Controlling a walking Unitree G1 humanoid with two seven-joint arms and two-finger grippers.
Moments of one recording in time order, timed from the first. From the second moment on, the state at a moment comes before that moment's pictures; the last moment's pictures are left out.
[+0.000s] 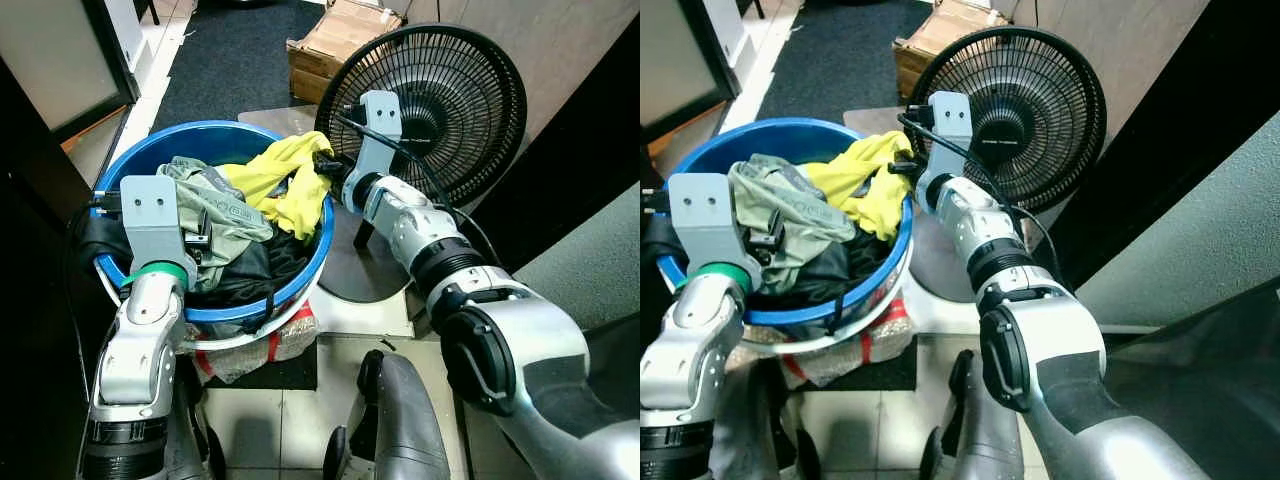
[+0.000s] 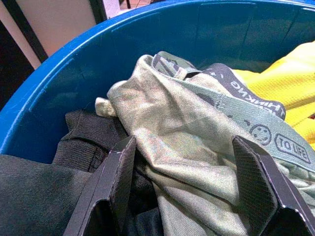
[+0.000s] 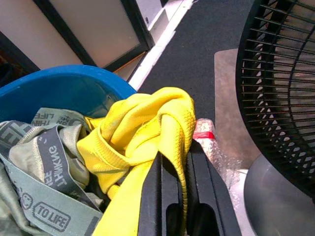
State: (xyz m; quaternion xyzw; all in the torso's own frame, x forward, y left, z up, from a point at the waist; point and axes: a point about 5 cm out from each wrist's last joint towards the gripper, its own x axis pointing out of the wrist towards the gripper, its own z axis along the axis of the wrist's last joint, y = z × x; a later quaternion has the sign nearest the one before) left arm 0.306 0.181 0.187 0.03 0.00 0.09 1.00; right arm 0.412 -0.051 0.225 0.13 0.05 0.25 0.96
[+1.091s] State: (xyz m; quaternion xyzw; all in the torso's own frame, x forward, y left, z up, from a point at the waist) left arm 0.321 0.180 0.193 0.04 -0.01 0.08 1.00; right arm 0.366 -0.132 0.397 -0.04 -0.48 0.07 0.87
